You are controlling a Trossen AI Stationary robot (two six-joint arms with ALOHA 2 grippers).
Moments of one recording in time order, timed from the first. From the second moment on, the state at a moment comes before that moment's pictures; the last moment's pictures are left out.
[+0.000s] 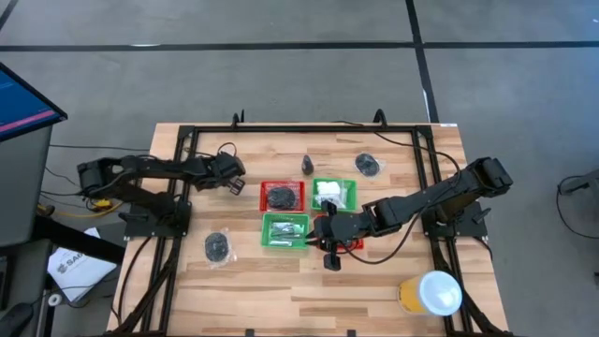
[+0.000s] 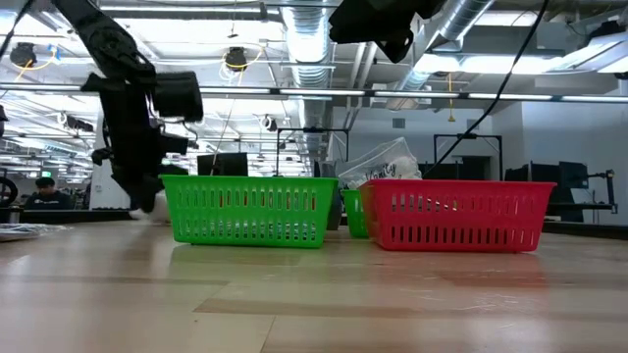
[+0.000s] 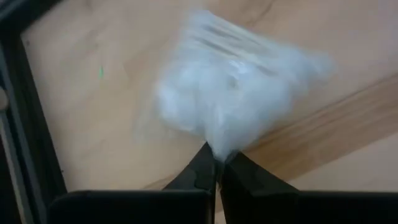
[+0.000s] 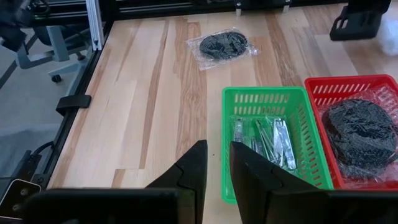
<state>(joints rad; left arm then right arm) 0.43 1.31 0.52 -0.50 -0.53 -0.53 0.33 1.59 1.14 -0.17 0.18 0.25</state>
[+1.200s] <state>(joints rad) -0.14 0.88 0.52 -0.19 -0.39 -0.52 0.30 1.59 1.14 -0.12 0.18 0.11</state>
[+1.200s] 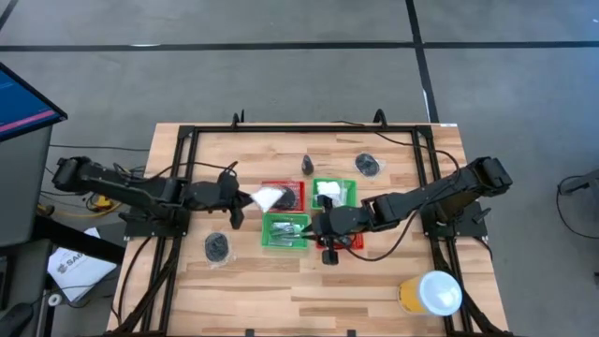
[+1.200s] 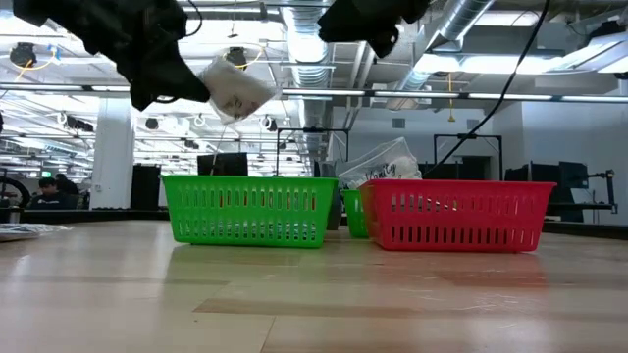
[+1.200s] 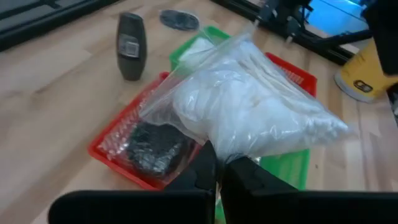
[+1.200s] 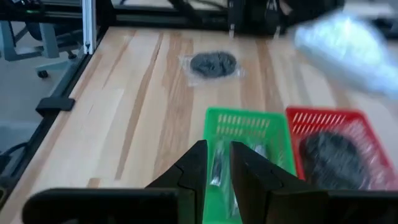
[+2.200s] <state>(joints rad) -0.20 1.10 0.52 0.31 -0.12 -0.51 0.29 1.59 1.15 0.02 0.27 -0.32</state>
